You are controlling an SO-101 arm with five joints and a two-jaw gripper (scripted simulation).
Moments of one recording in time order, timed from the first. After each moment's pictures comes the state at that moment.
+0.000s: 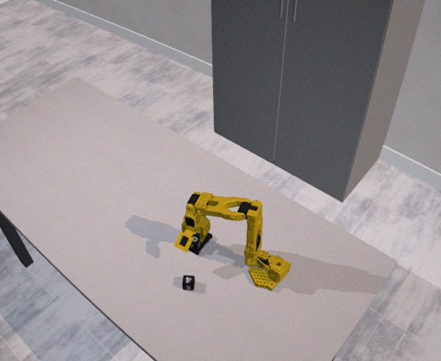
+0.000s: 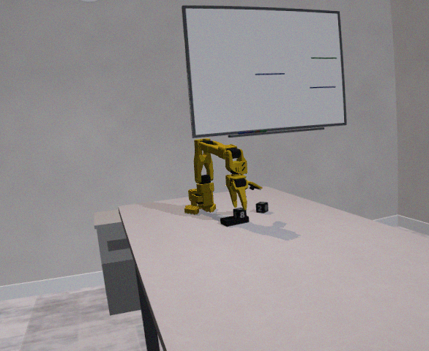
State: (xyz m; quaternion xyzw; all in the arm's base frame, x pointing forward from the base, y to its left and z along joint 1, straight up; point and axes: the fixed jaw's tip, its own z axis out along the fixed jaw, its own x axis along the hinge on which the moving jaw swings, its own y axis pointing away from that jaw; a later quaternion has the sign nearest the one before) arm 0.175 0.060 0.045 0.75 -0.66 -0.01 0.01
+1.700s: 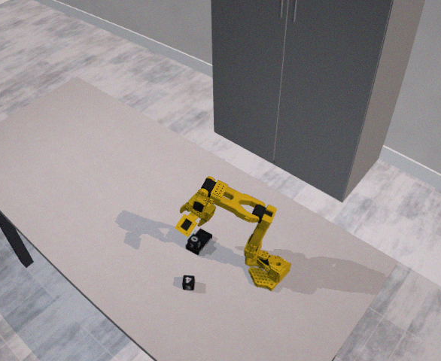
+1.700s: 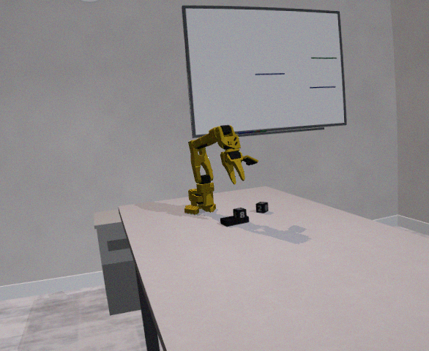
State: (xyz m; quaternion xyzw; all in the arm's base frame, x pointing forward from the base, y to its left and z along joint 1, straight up) arm 0.178 0.061 0.118 0.74 -0.66 0.06 -0.10
